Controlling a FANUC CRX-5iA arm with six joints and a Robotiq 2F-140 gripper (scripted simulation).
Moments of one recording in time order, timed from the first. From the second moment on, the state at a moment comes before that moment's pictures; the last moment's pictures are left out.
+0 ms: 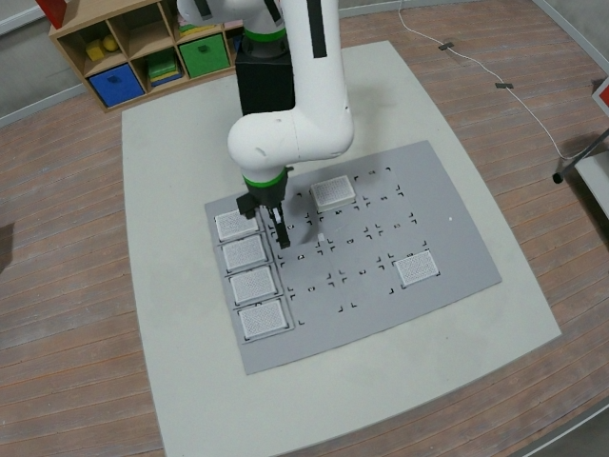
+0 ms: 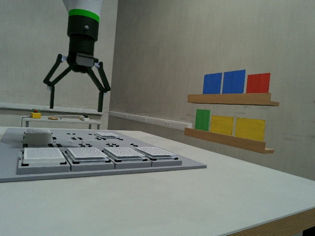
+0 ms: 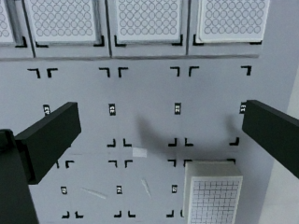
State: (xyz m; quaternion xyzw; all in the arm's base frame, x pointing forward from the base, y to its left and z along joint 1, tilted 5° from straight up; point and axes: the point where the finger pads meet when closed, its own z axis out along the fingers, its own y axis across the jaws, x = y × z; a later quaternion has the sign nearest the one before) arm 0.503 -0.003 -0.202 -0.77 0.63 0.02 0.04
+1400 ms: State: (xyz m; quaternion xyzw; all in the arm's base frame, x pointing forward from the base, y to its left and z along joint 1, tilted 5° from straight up) arm 0.485 0.082 -0.195 -0.77 0.63 0.02 0.04
